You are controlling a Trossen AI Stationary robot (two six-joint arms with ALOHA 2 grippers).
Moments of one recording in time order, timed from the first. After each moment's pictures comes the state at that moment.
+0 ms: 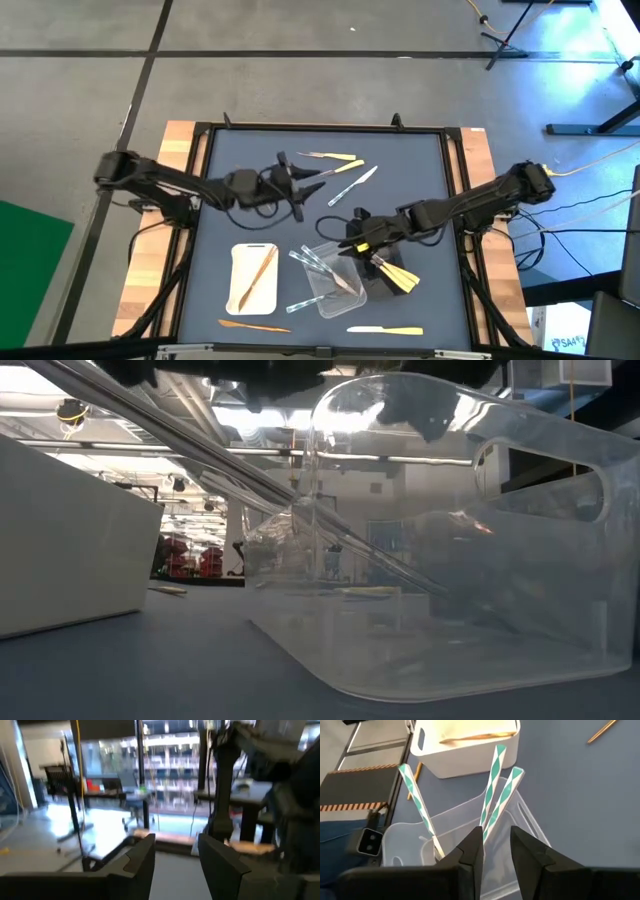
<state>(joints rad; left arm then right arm) -0.05 1.38 0.75 0.72 -0.40 0.03 0.31 1.51 1.09 -0.27 0.04 0.36</state>
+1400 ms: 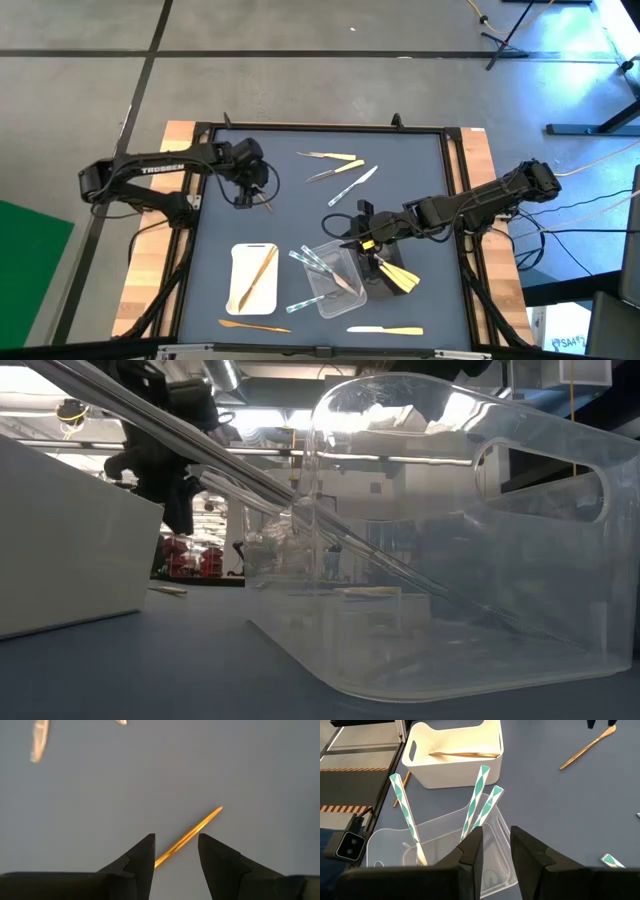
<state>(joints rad) 0.46 1.20 0.75 -0.69 0.11 0.44 0.31 1.45 1.09 -0.29 0.12 0.25</state>
